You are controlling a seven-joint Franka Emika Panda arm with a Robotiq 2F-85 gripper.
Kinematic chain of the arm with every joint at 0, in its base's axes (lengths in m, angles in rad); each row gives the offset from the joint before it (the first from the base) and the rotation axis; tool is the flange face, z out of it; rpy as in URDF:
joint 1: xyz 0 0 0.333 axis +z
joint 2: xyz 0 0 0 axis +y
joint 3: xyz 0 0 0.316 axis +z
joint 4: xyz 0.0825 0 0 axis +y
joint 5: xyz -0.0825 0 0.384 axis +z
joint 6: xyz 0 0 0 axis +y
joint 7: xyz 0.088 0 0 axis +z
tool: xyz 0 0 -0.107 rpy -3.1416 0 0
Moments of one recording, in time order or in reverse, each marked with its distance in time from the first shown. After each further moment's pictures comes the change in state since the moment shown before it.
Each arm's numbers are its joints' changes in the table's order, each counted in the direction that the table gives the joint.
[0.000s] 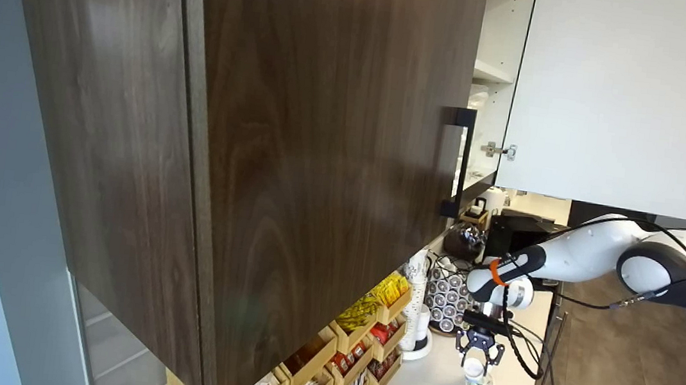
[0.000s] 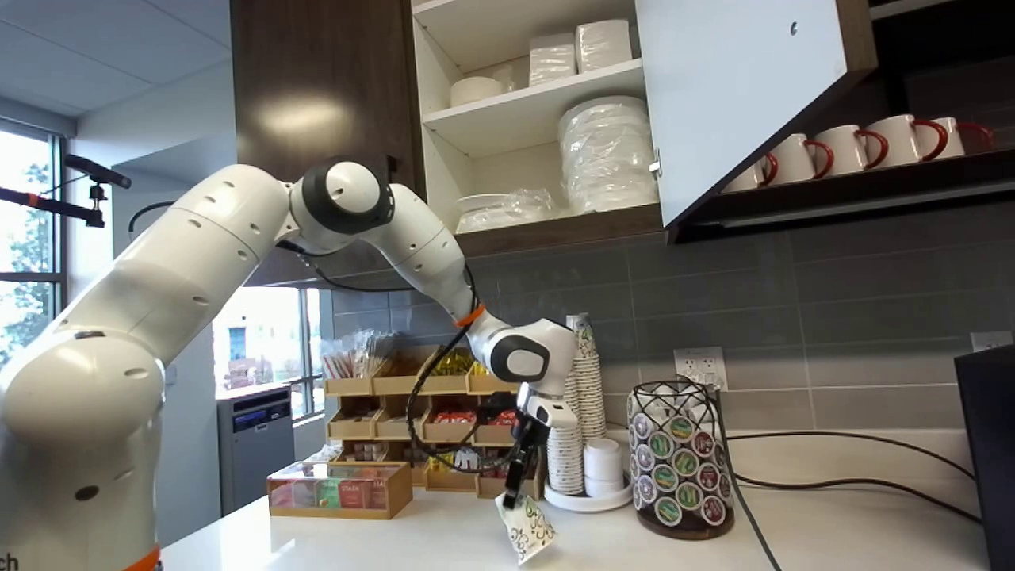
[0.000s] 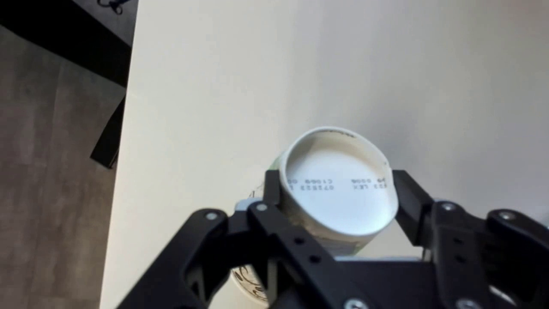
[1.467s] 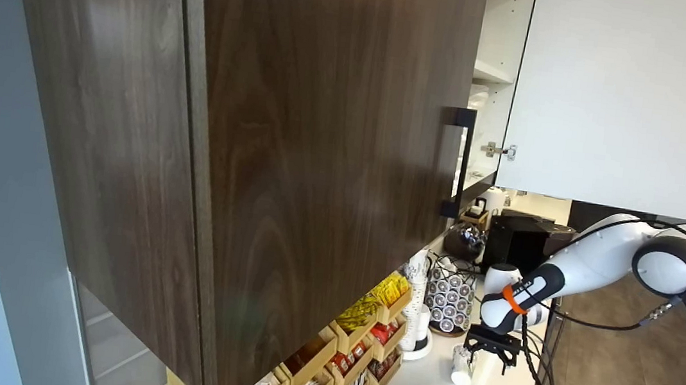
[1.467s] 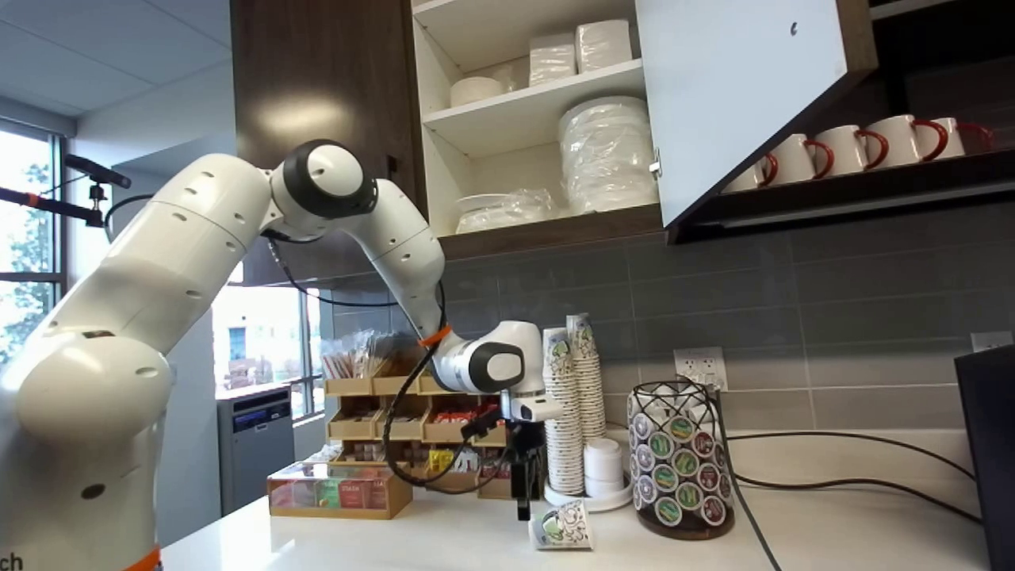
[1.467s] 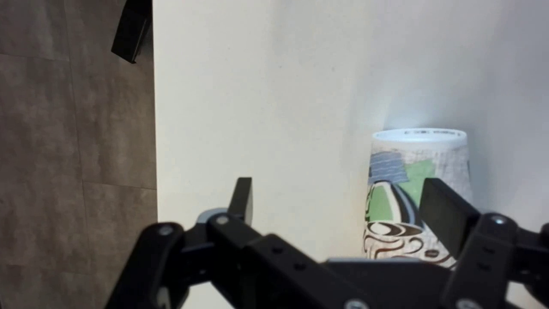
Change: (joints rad) arm 0.057 -0.091 -0.029 0.222 -0.332 -0.354 -0.269
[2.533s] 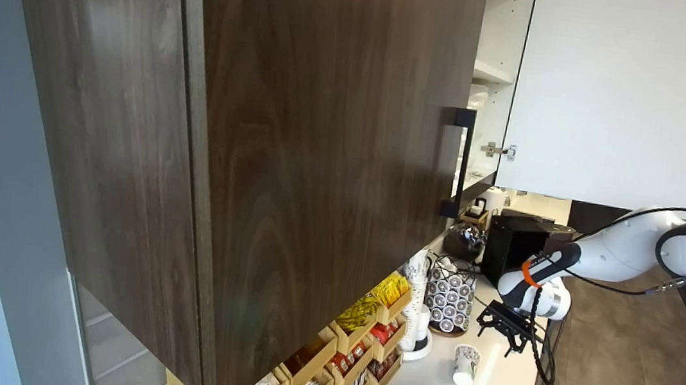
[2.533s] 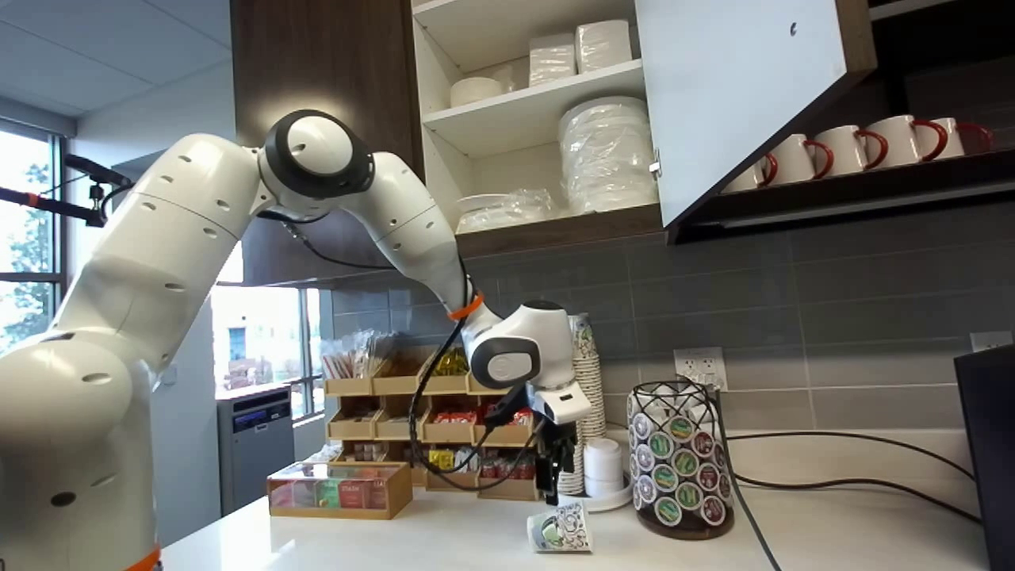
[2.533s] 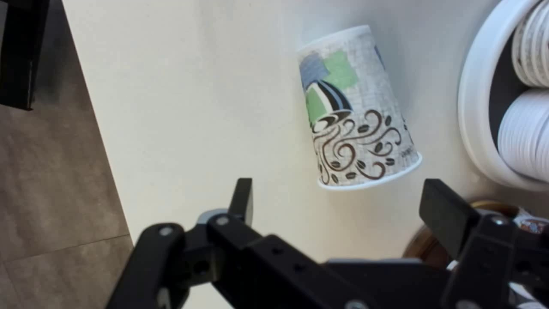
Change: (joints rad) arm -0.255 -0.079 0.138 0.054 0.375 -0.155 0.242
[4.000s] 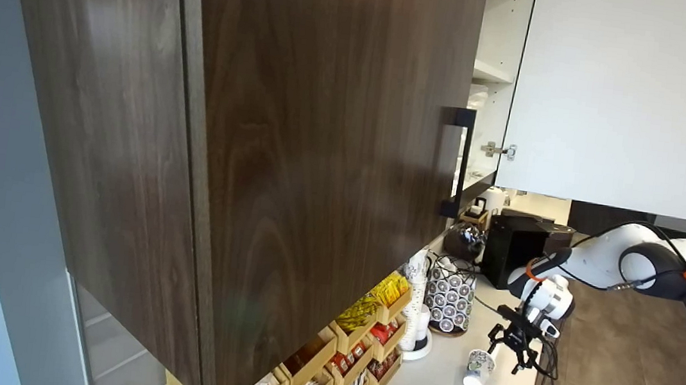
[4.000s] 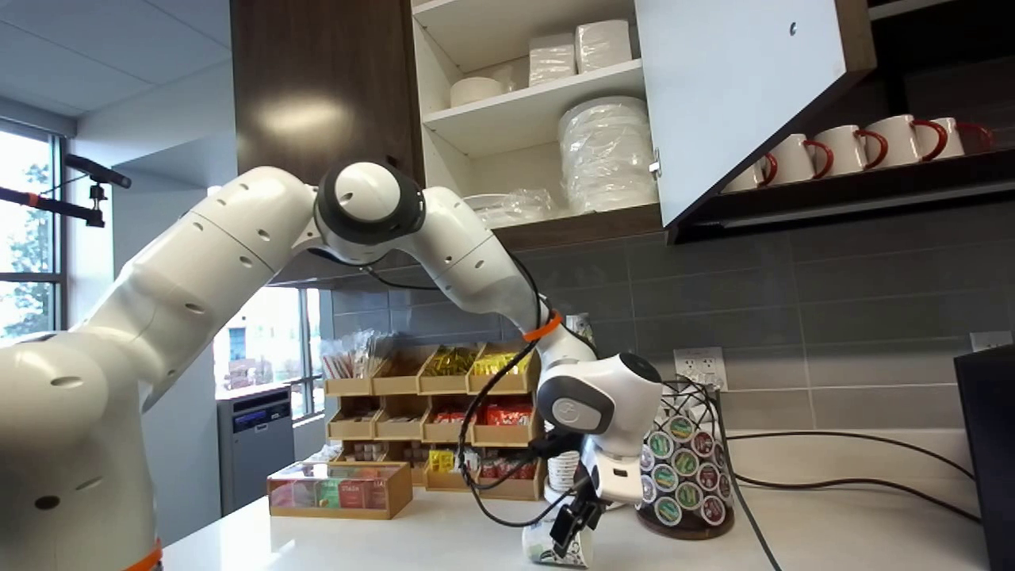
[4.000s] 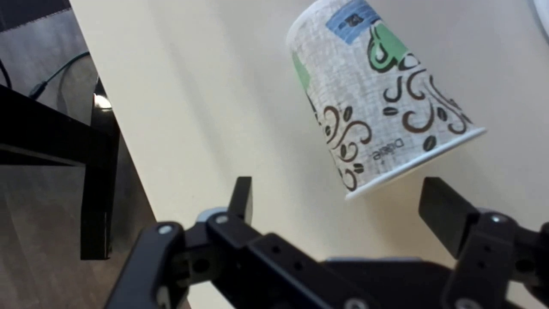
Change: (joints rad) arm -0.134 0.281 -0.071 -0.310 0.246 0.466 0.025
